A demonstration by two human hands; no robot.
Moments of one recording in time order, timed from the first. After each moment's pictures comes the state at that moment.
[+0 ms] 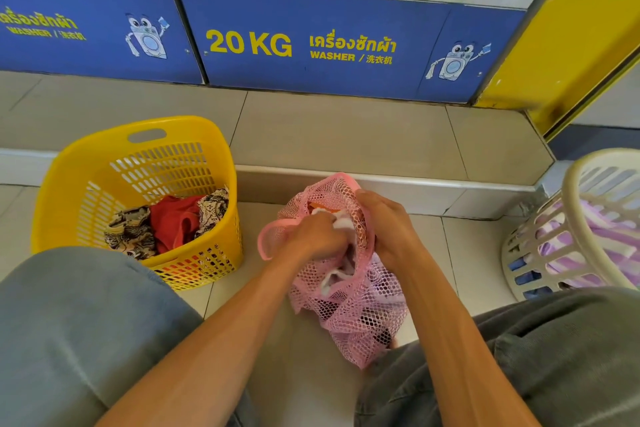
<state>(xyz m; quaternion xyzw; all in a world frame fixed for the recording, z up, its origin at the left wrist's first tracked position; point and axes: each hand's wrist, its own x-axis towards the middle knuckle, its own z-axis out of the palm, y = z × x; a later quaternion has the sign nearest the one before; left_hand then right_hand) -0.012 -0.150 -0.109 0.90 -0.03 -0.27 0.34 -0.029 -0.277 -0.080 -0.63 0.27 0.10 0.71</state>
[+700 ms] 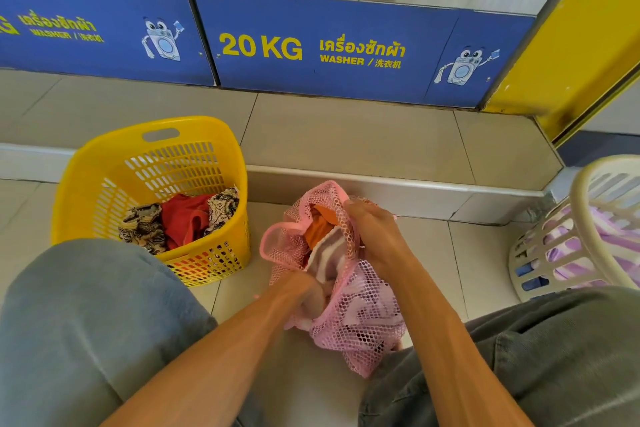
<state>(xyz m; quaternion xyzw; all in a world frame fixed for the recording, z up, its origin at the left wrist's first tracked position) -0.057 -0.122 -0.160 0.79 -0.08 -0.61 0.00 -0.038 -0.255 -0.087 -0.69 0.24 0.15 0.66</state>
